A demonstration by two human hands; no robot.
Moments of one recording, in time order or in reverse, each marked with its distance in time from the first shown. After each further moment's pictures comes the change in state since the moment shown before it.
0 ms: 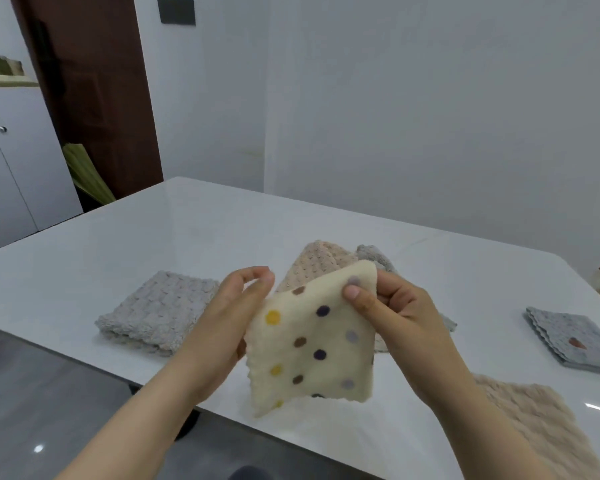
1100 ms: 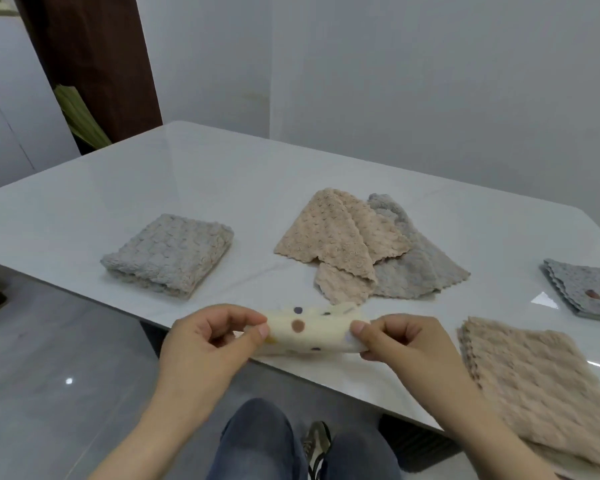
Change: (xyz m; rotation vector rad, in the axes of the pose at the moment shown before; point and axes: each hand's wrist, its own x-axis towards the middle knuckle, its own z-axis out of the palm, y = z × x) left_hand -0.045 -0.077 -0.015 0.186 0.315 0.064; right_hand -0.054 0.059 0.000 -0.319 0.059 0.327
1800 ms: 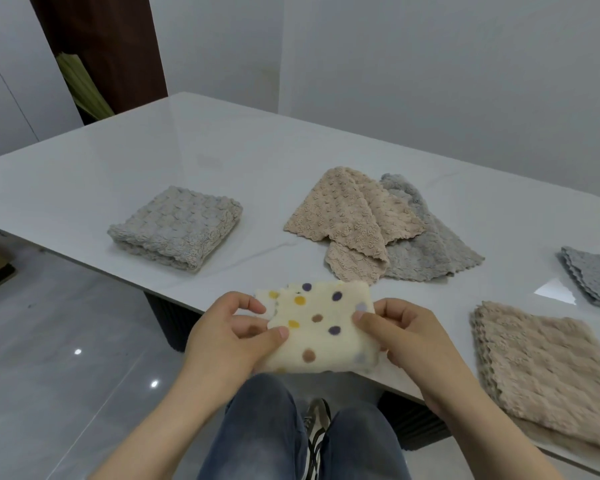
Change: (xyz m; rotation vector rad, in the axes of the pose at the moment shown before) left_hand -0.003 -0.027 0.007 0.025 -0.074 -0.189; right_hand 0.006 0.020 0.017 0.132 -0.034 0.146
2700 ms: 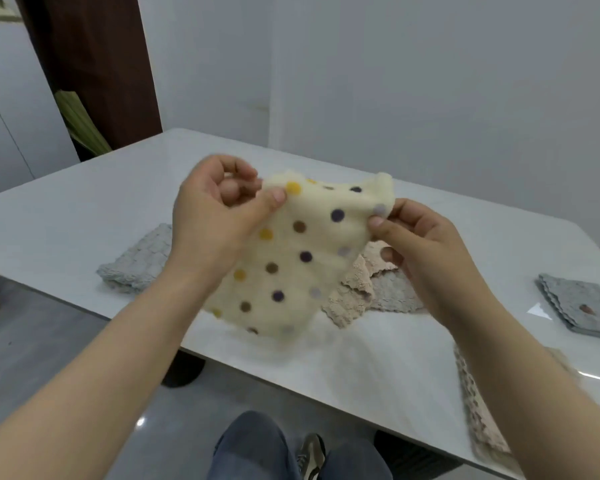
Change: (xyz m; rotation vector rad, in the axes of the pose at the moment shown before) left_hand 0.054 0.136 -0.002 -0.170 0.126 0.573; right_hand 0.043 -0.107 -0.032 0.166 0.008 -0.432
